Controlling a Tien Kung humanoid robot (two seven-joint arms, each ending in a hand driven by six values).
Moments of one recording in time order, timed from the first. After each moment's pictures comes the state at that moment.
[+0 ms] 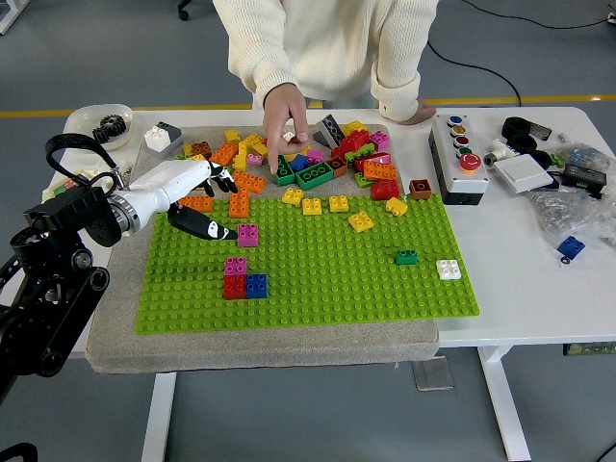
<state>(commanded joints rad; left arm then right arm) -0.50 0.18 -1.30 -1.29 2.27 -0.39 -0.03 0.17 -0.12 1.53 0.18 -2.26 0.14 -0.09</state>
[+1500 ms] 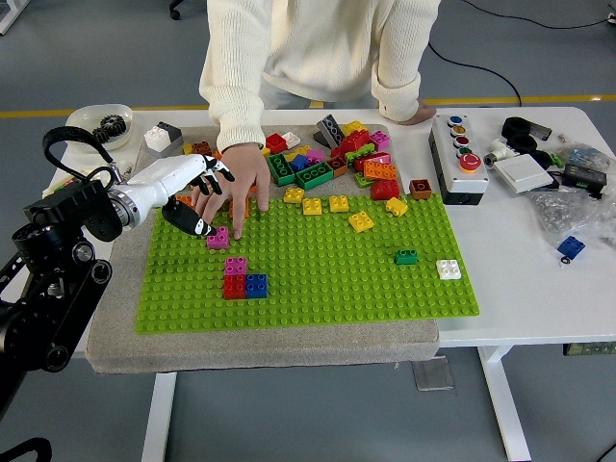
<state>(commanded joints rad) -0.51 0.14 -1.36 -1.28 2.27 -0.45 0.04 0.17 -0.12 1.52 0.18 -2.27 0.14 -0.09</state>
